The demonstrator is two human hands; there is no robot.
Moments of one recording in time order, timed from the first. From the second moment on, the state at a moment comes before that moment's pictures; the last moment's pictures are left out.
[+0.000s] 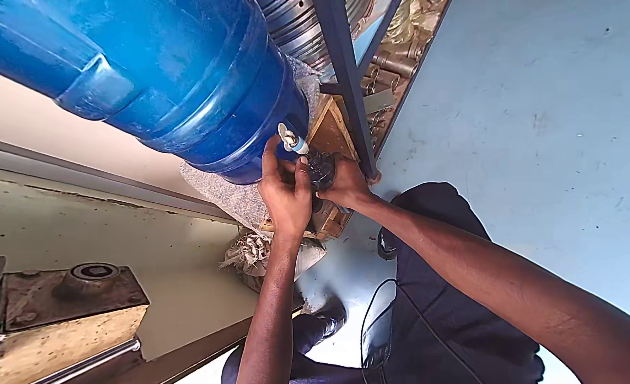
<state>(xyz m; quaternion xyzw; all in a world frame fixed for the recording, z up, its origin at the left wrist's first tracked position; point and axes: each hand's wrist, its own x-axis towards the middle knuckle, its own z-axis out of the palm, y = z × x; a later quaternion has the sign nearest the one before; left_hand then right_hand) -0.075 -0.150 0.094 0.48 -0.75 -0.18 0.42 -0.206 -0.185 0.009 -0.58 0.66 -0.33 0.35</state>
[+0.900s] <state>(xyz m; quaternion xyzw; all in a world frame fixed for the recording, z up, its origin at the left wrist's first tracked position) -0.074 -0.153 0.108 0.49 -0.77 -0.15 0.37 -0.205 -0.185 0.011 -0.58 0.66 -0.32 0.35</state>
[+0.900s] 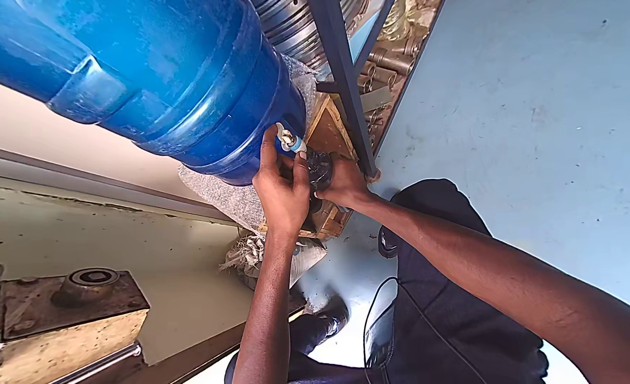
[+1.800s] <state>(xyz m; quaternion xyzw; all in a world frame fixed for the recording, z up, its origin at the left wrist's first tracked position) -0.076 -0.135 0.094 0.47 -0.80 -0.25 0.28 -0.208 -0.182 0.009 -0.58 0.64 -0.36 0.35</state>
